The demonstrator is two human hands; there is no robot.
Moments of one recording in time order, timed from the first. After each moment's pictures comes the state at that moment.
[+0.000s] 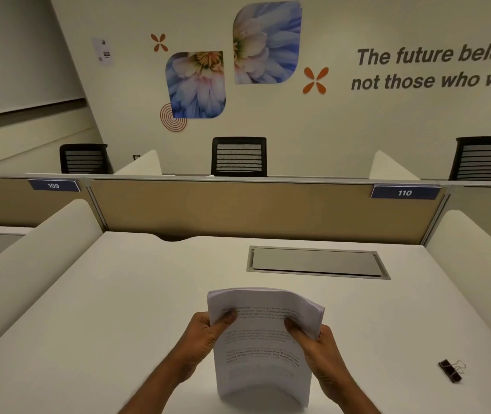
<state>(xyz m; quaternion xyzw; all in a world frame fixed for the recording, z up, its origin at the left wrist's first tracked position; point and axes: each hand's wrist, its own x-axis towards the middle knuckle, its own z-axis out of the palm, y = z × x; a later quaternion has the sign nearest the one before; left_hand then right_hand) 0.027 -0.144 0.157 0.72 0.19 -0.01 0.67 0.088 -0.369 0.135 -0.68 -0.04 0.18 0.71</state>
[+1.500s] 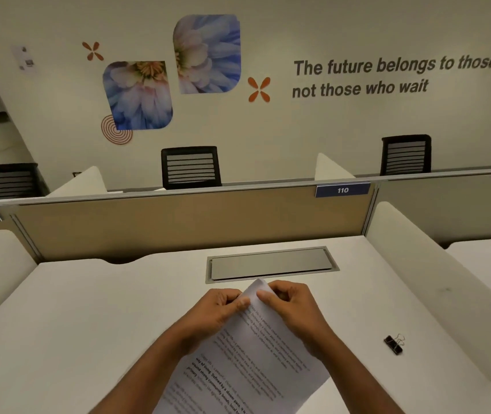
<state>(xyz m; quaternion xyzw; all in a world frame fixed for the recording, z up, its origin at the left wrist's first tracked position) 0.096 -0.204 0.217 0.81 -0.01 -0.14 0.57 0.123 -0.403 0.202 -0.80 -0.12 0.06 0.59</state>
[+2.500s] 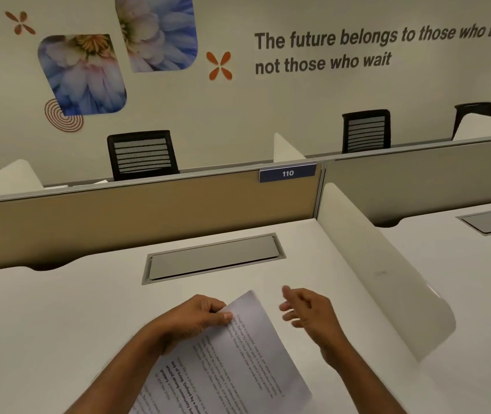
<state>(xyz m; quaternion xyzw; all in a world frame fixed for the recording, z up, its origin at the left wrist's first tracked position) 0.163 -0.328 0.189 0.81 0.01 -0.30 0.50 0.175 -0.594 0.134 -0.75 0.08 0.07 0.65</state>
